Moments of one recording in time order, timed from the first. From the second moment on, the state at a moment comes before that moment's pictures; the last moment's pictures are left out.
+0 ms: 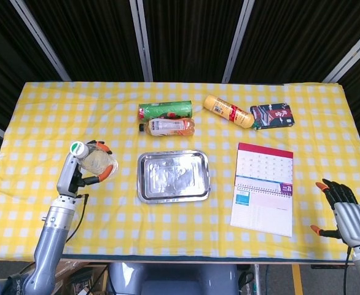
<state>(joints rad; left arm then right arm) -0.40 -1.44 -0.38 -1.94 1.09 1.22 -0.37 0.14 -1.01 0.02 -1.64 -1.45 1.29 0.14</state>
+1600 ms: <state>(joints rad) -0.38 -1.35 -0.34 -1.89 1.07 1.16 -0.47 0.14 -1.01 0.02 -1.64 -1.45 1.29 0.14</state>
